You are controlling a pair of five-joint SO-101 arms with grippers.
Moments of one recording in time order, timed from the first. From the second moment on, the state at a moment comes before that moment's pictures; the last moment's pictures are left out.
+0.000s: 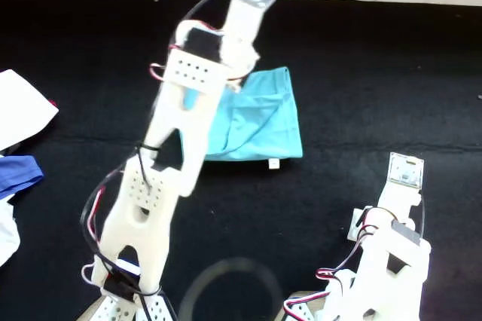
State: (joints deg) left arm 14.8 50.6 -74.9 96.5 -6.8; right arm 26.9 -38.6 80.7 36.5 18.2
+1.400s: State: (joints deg) left arm 23.3 59.0 -77.8 101.1 -1.8; right arm 26.9 -38.6 80.7 36.5 18.2
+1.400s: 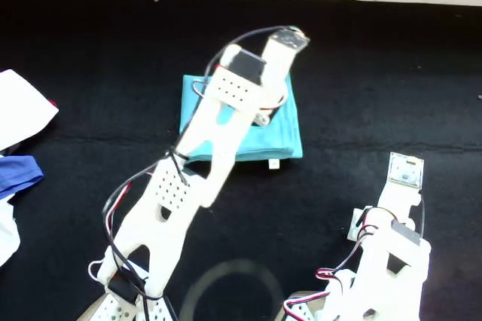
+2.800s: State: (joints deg) left arm -24.2 -36.3 60.3 53.8 -11.4; right arm -13.5 21.6 -21.7 89.0 -3.6
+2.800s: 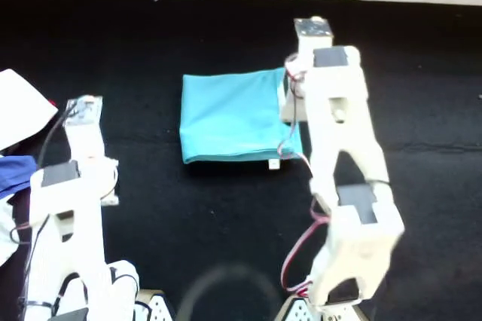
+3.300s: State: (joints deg) left arm -25.2 -36.9 74.2 39.5 -11.4; right arm -16.1 49.8 -55.8 92.7 -10.2
